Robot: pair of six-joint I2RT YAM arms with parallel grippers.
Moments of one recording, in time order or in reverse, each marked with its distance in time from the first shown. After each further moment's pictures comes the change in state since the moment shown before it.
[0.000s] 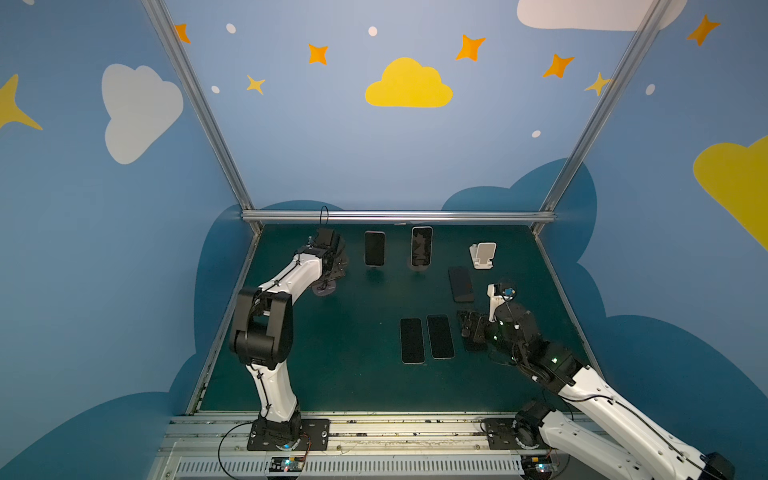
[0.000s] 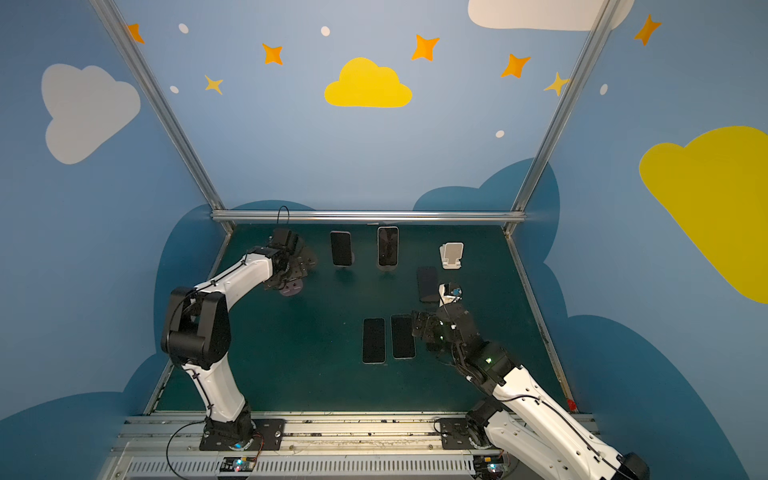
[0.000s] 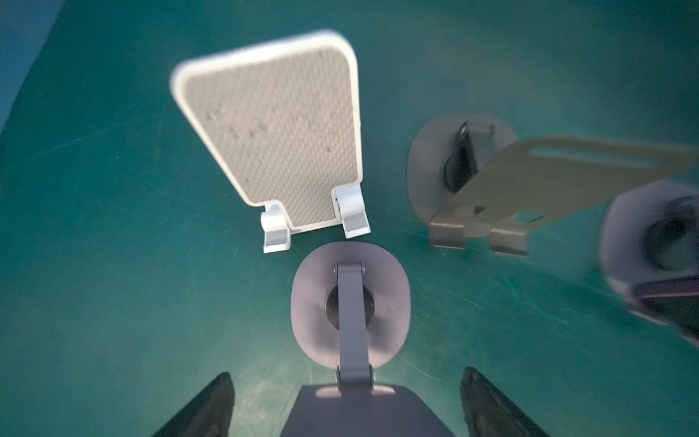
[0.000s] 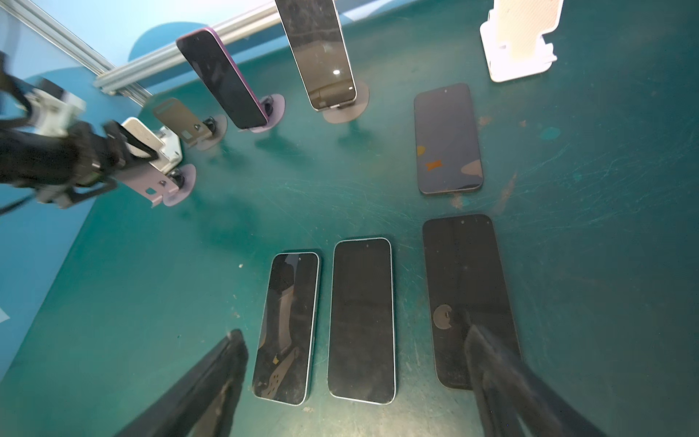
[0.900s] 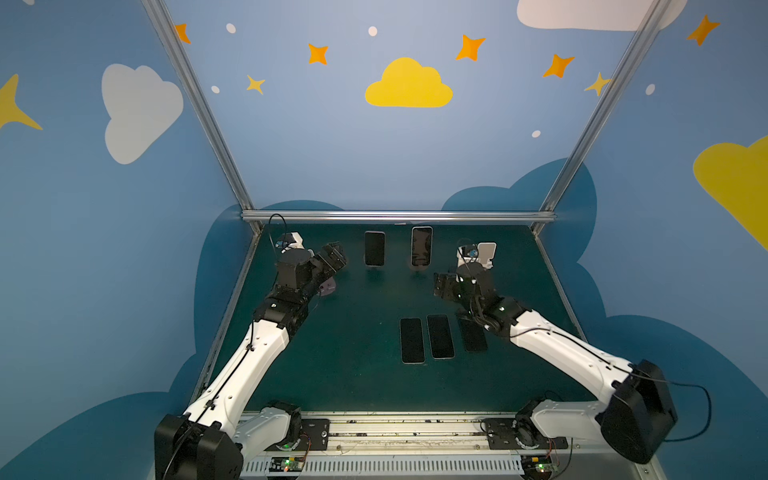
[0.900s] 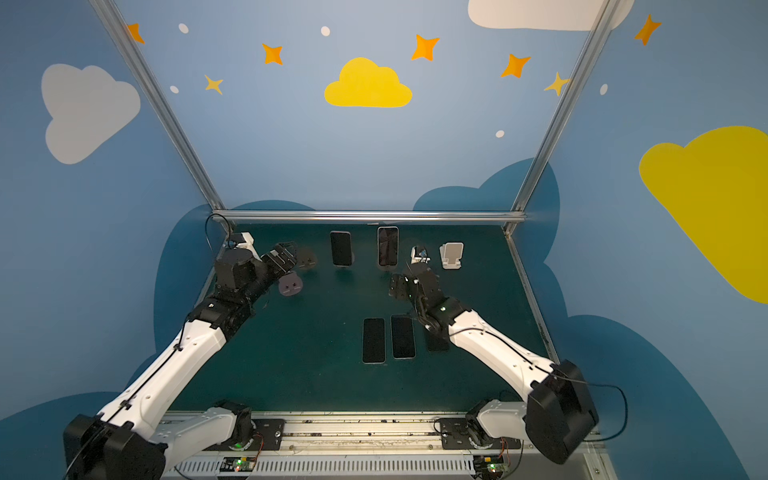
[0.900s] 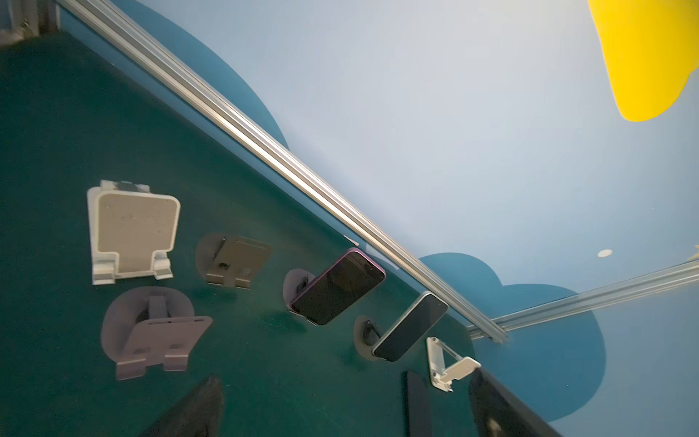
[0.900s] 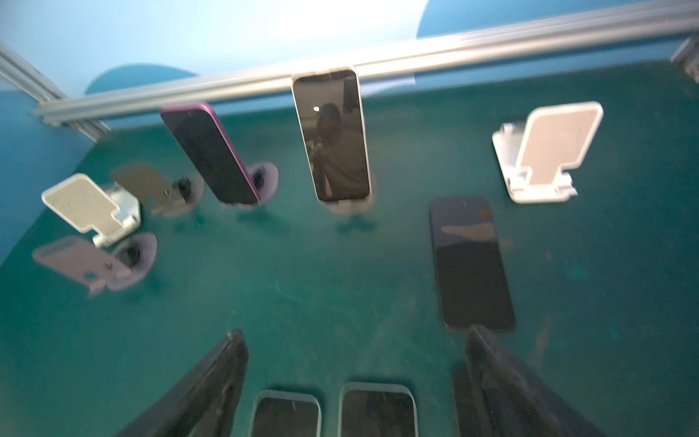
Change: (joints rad) left arm -0.060 -0.708 -0.478 0.543 0.262 -0.257; right arm -0.003 0.566 0.332 0.315 0.141 -0.151
